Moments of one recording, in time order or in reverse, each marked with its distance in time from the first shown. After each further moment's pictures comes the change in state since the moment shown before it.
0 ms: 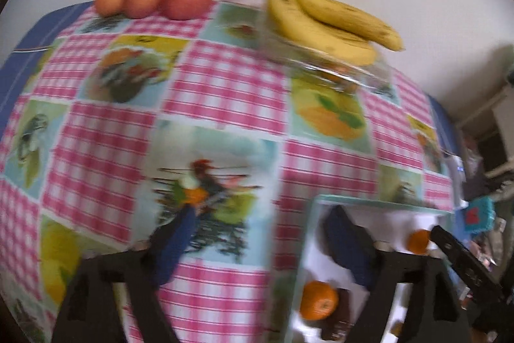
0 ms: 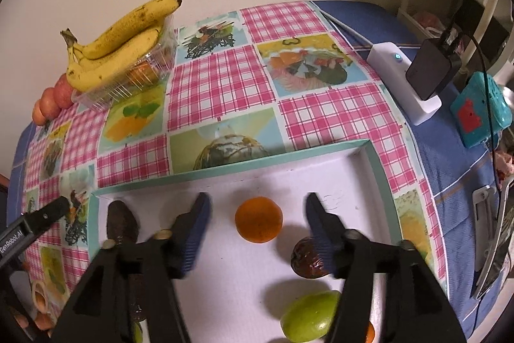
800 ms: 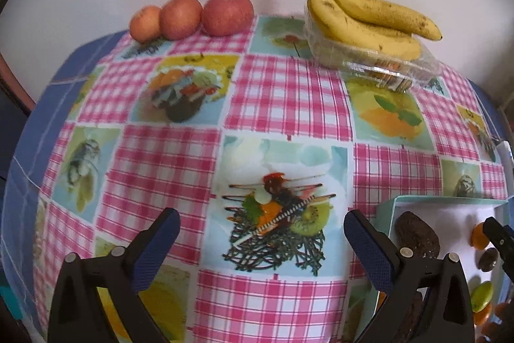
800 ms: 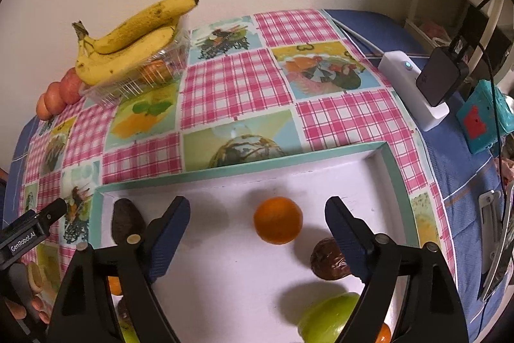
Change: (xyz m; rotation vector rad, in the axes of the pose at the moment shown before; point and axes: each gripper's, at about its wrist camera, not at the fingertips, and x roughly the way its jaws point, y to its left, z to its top) left arm -0.001 0.014 -0.004 0.099 -0.079 0.239; right arm 0.000 0.015 -0.009 -0.036 -0.050 0.020
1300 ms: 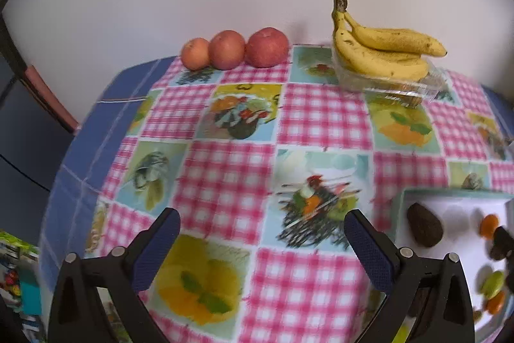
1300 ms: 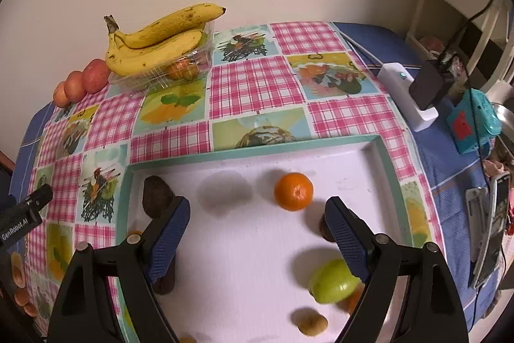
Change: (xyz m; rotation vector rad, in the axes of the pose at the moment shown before) left arm -0.062 0.011 -0.014 0.025 -0.080 0.184; right arm -0.041 0.018 -0.021 -0.047 -0.018 0.001
